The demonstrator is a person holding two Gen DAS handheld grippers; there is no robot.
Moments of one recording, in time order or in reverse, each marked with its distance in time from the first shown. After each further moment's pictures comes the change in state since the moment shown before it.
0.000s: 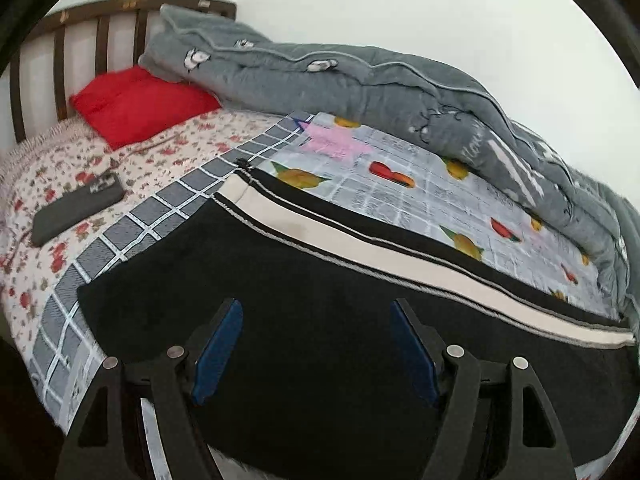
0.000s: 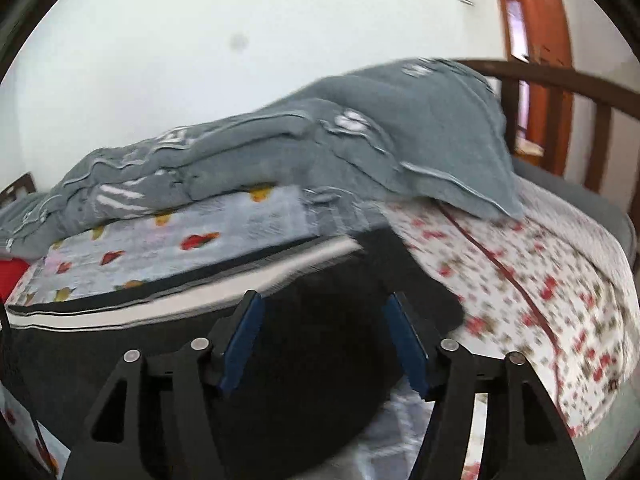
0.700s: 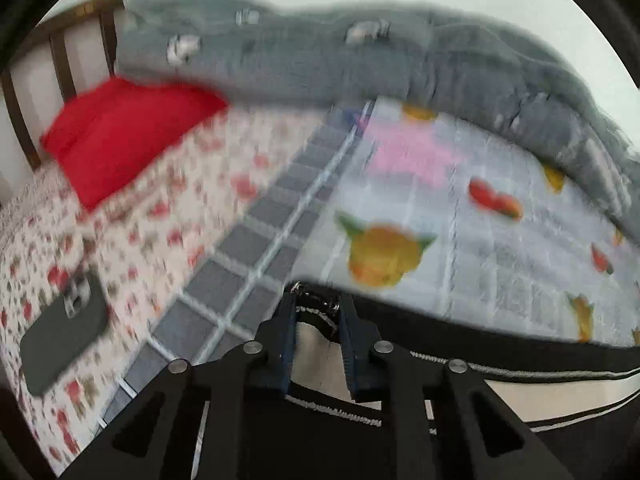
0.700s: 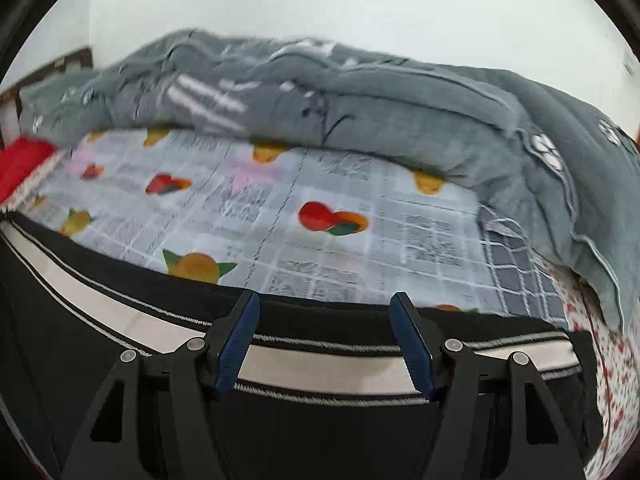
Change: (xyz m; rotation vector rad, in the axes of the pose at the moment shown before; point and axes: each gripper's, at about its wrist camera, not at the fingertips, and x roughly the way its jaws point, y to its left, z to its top) left arm 0.116 0.046 0.115 0.103 0.055 0.114; right arm 0.139 0.185 0.028 -0.377 0.219 0.124
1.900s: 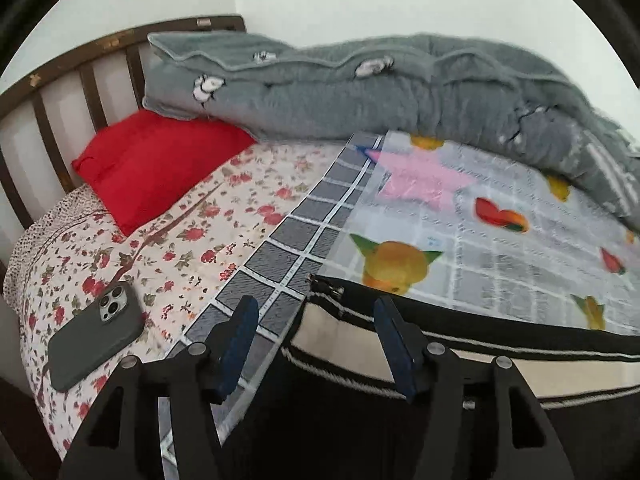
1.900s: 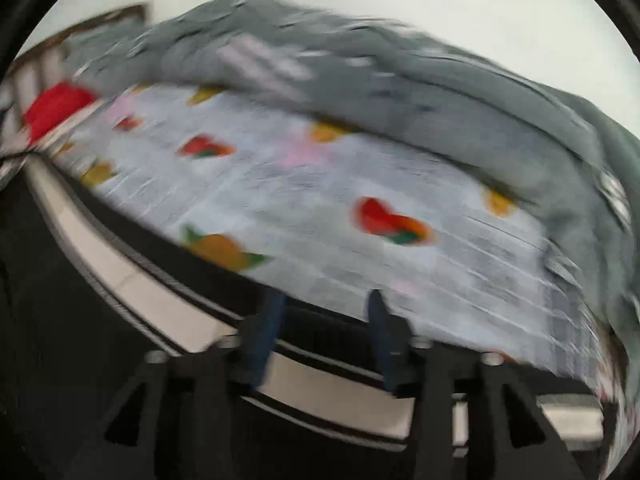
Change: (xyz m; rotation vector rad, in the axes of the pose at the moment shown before) left arm -0.019 -0.007 -0.017 0.038 -0.085 0.119; right arm 0.036 -0.012 -0.001 -0.085 0.034 0.071
